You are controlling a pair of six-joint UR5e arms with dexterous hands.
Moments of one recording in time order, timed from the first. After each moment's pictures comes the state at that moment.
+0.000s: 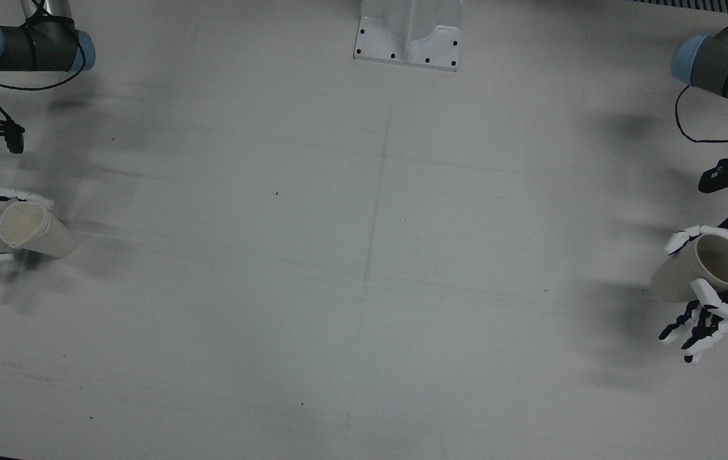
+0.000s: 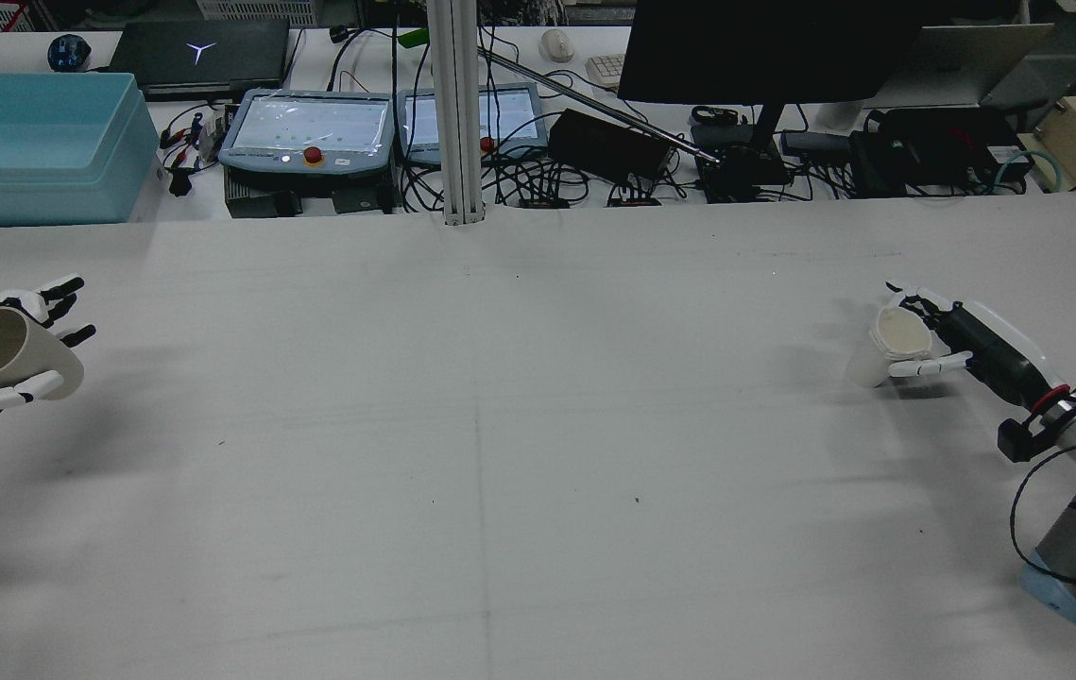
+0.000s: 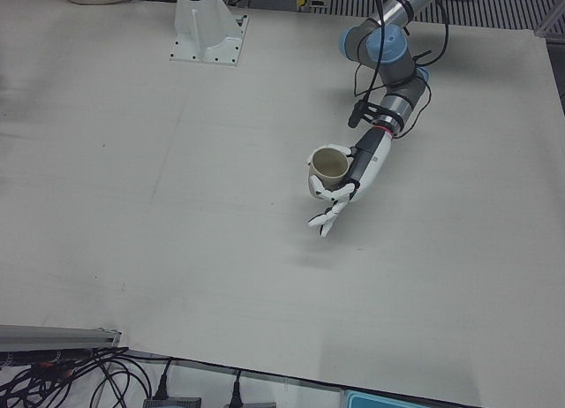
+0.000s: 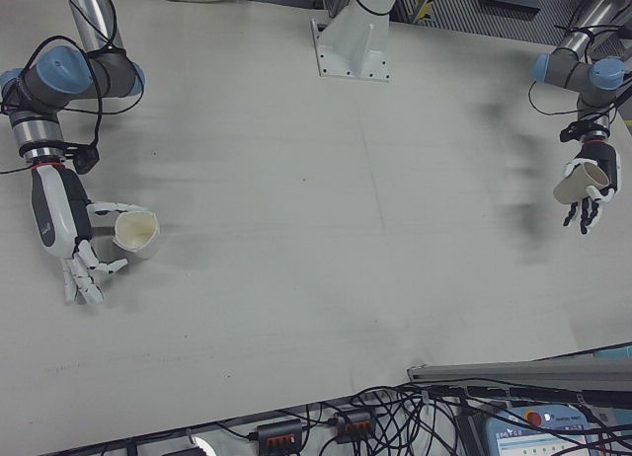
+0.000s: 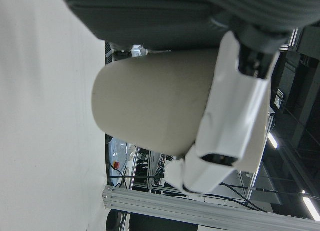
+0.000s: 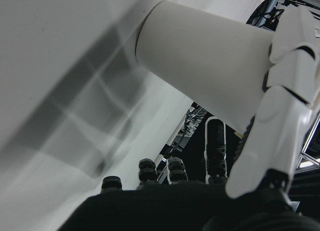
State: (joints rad) left arm -0.75 -1.50 -1.85 -0.01 1.10 0.03; right arm 0.95 -1.52 1.29 -2.86 -1.27 -0.57
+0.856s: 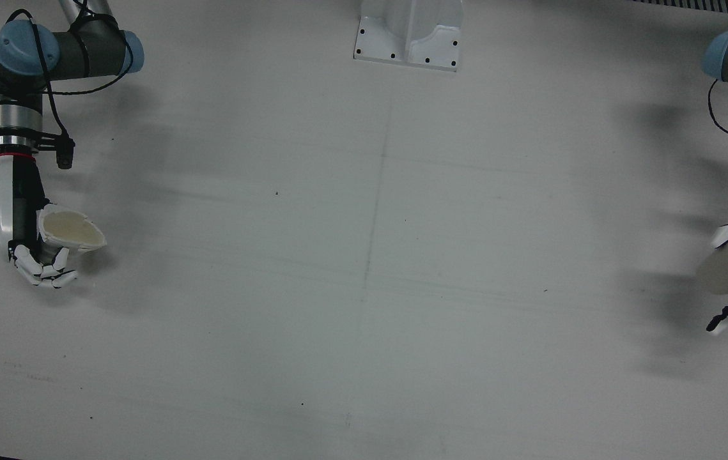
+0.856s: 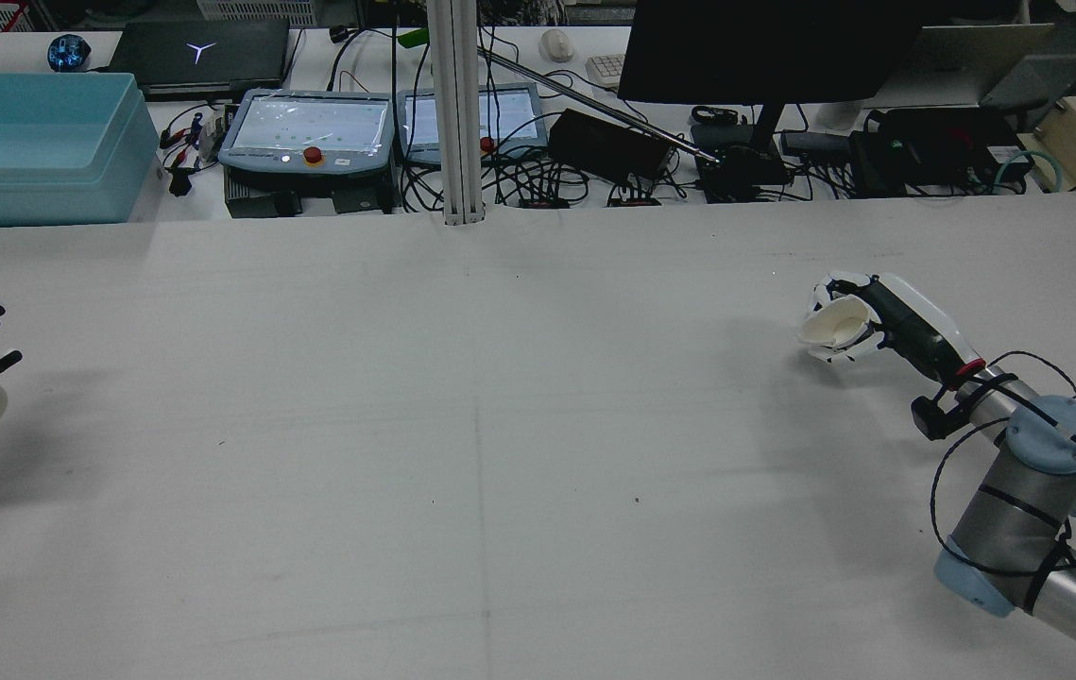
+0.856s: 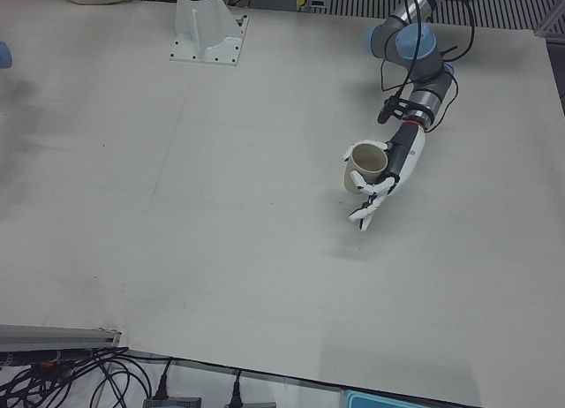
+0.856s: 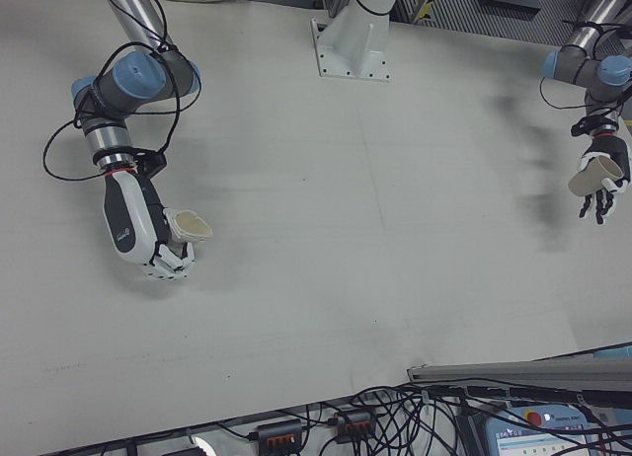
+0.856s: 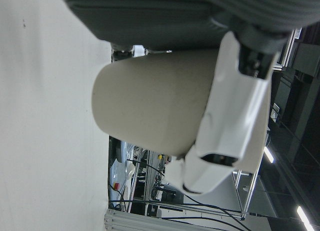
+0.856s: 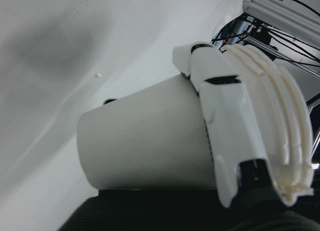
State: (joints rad) left arm -0.75 -1.36 -1.83 -0.15 1.06 0.01; right arm 0.87 -1.44 1.48 -3.09 -1.19 -0.63
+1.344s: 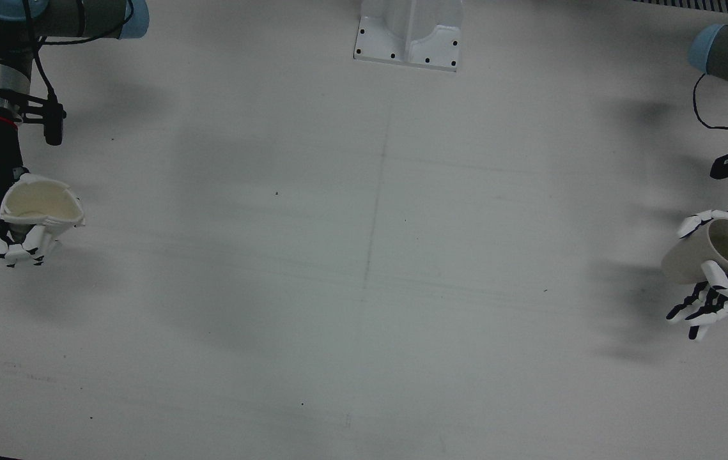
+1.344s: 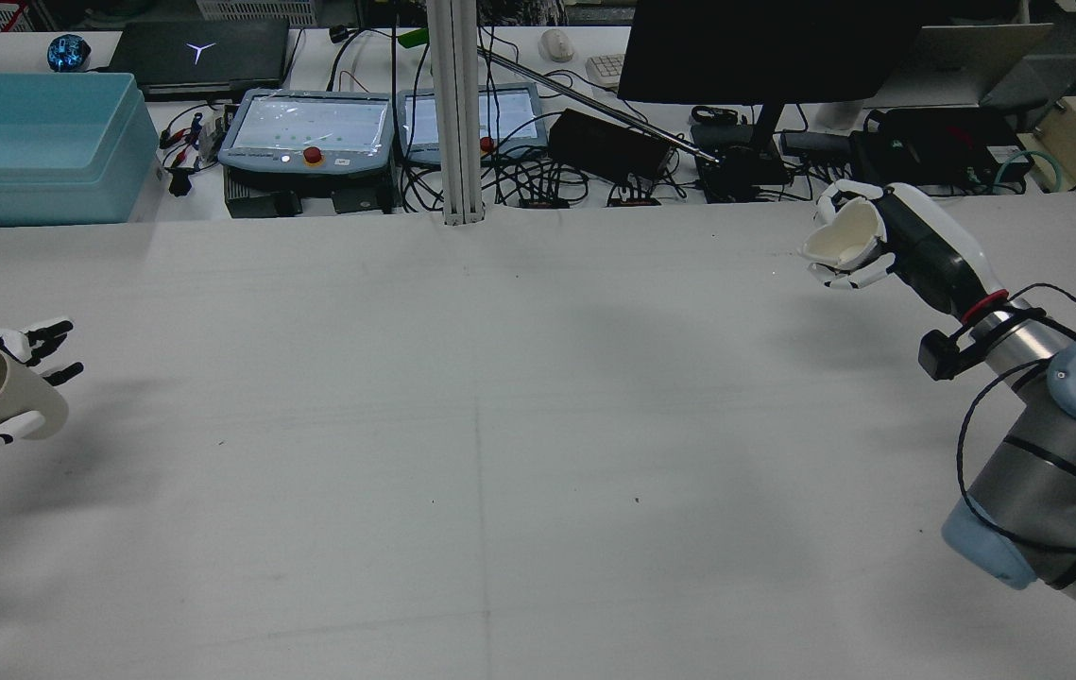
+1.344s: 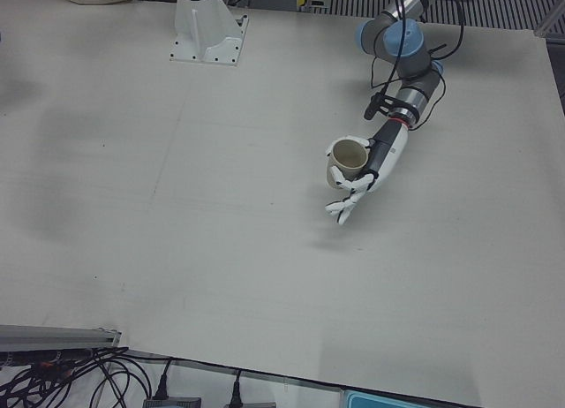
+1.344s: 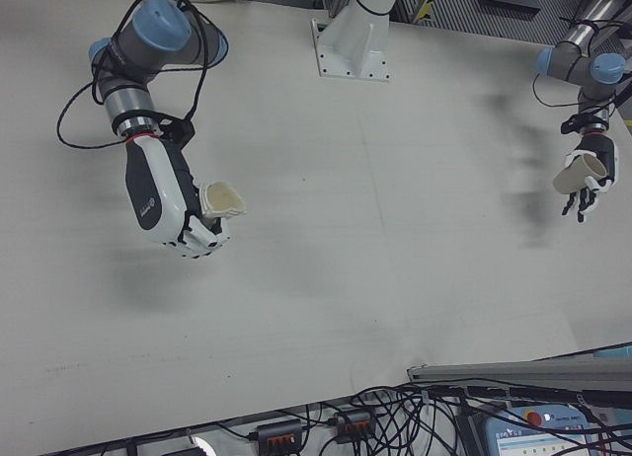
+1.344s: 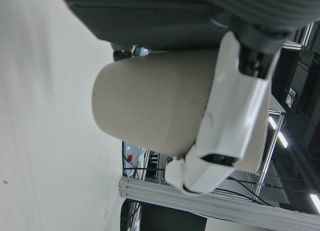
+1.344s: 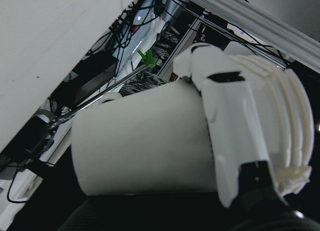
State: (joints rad) left arm -0.69 -1.41 -1.88 -0.07 1.08 0.01; right arm 0.95 -1.44 1.79 -3.28 -1.19 -0.62
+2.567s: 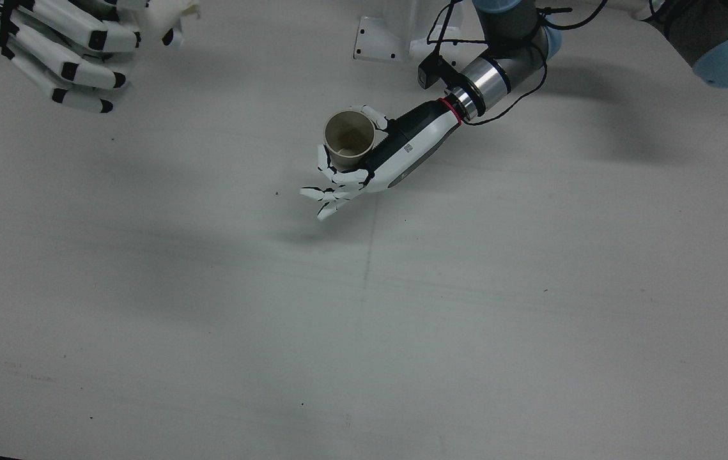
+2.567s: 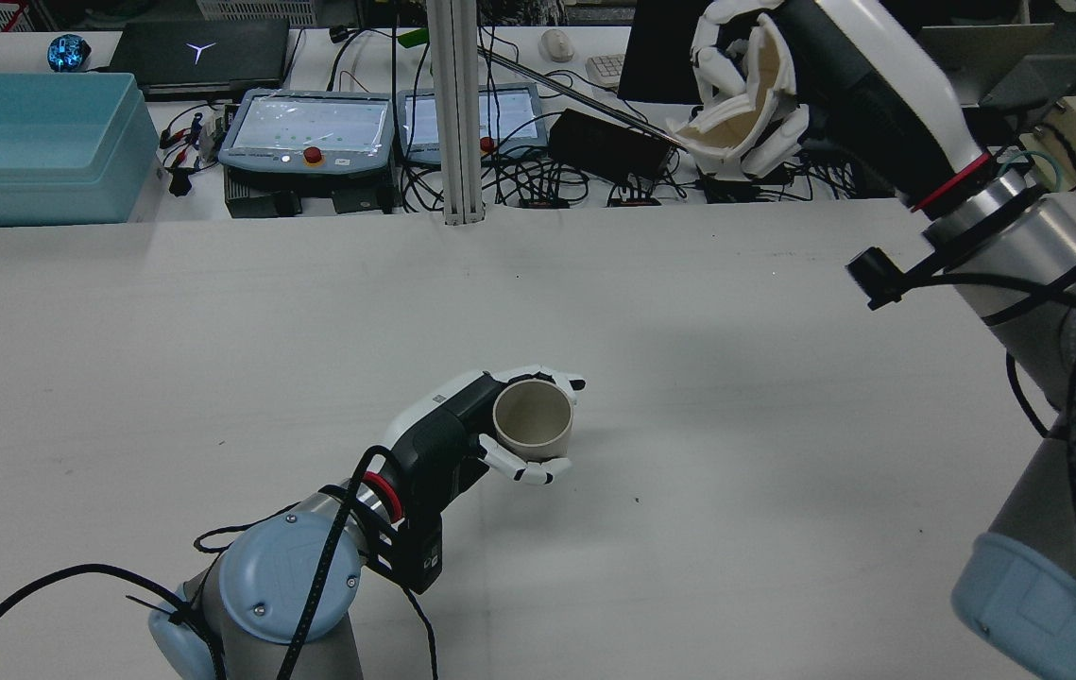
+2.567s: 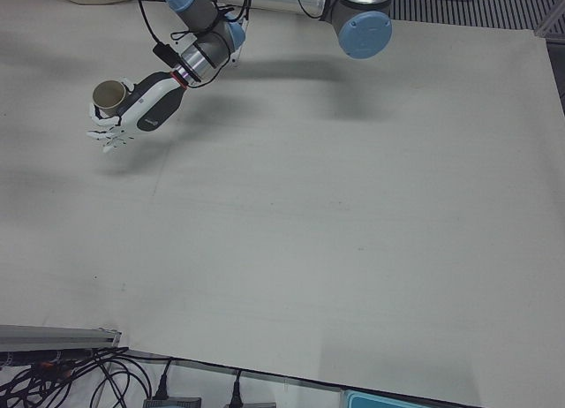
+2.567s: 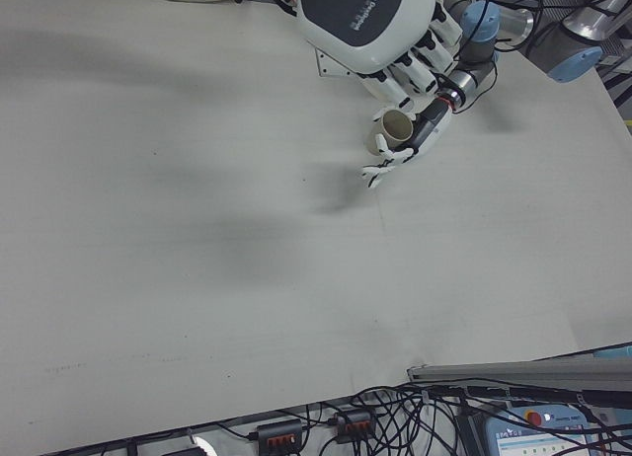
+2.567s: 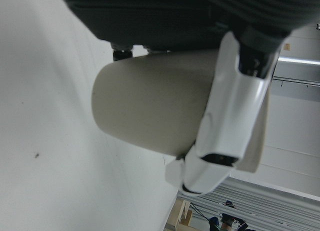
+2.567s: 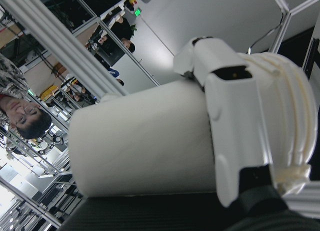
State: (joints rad) left arm -0.36 -2.36 -1.75 0.70 1.16 0.13; right arm 0.89 -1.12 2.31 -3.66 -1.19 -1.05
